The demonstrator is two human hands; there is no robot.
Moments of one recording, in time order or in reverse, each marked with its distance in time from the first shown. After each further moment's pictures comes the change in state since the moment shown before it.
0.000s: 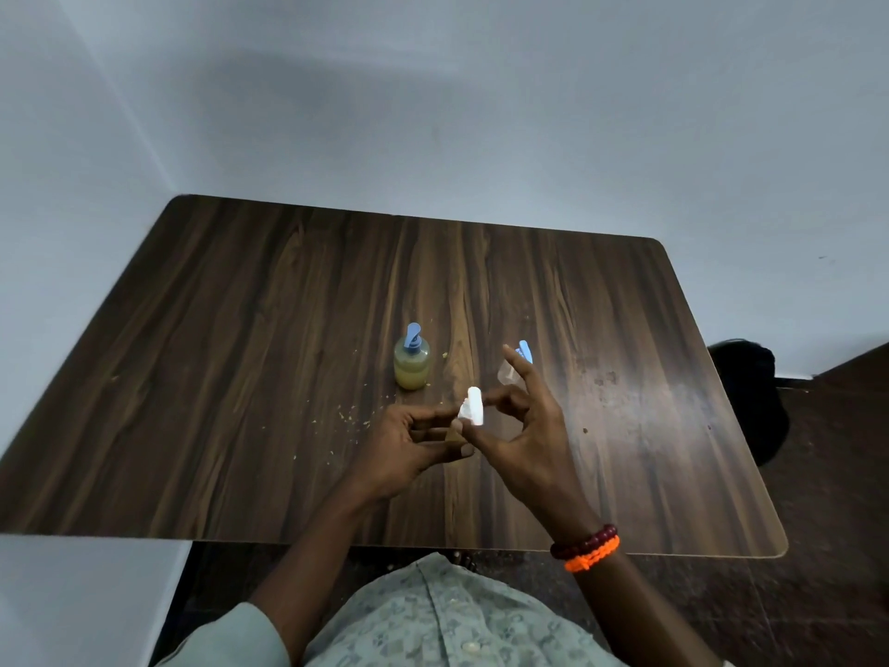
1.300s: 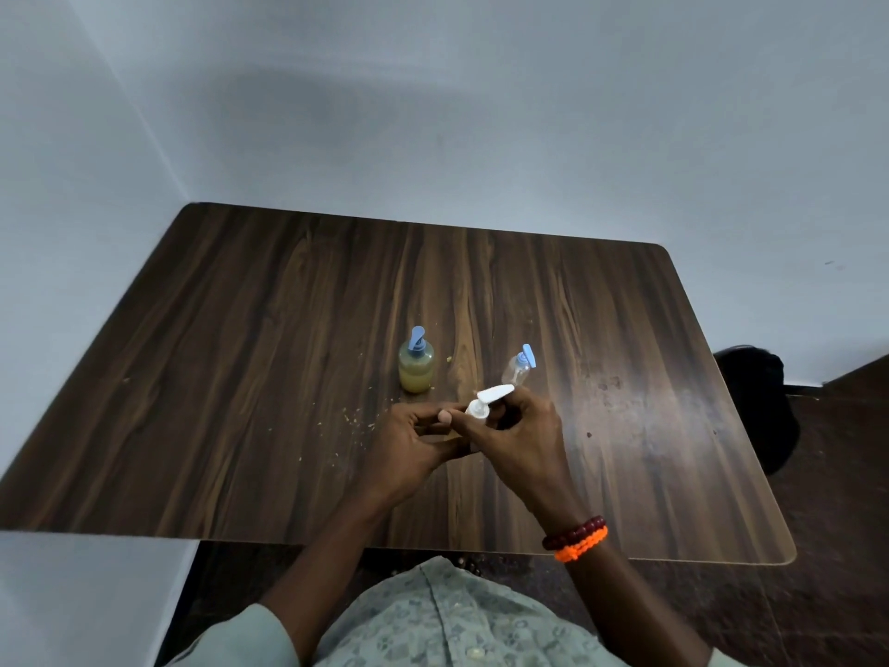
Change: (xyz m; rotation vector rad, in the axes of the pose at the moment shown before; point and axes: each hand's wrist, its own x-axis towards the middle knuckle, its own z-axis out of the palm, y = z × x) left_hand -0.007 0.015 0.013 0.143 0.144 0.150; right_hand 0.004 -0.005 0.009 -0.087 0.044 0.136
